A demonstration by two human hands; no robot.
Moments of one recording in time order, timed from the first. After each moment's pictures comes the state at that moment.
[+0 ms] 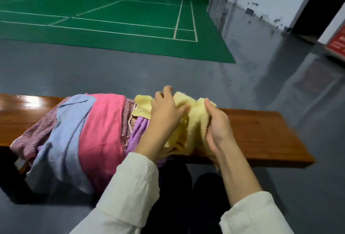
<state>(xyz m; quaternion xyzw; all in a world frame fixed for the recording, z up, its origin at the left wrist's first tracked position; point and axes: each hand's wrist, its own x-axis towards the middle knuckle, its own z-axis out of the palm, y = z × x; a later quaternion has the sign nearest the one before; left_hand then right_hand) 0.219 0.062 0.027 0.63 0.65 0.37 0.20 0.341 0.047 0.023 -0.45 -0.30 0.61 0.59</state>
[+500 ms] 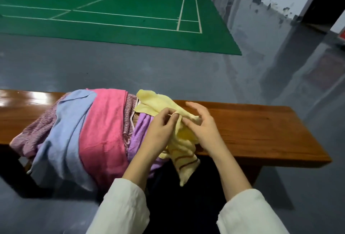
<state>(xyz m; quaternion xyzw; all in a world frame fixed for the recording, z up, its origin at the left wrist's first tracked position) 0.203 0.049 -0.035 0.55 0.53 0.51 0.39 0.335 0.066 -0.036 -0.50 -0.63 0.40 0.45</state>
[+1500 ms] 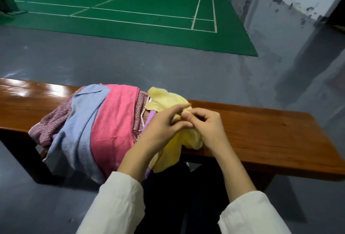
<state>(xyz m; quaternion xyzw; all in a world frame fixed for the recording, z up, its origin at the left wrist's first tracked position) 0.174 0.046 -0.024 0.67 0.53 0.41 0.31 0.317 0.068 -0.023 -0.43 -0.64 0.45 0.45</state>
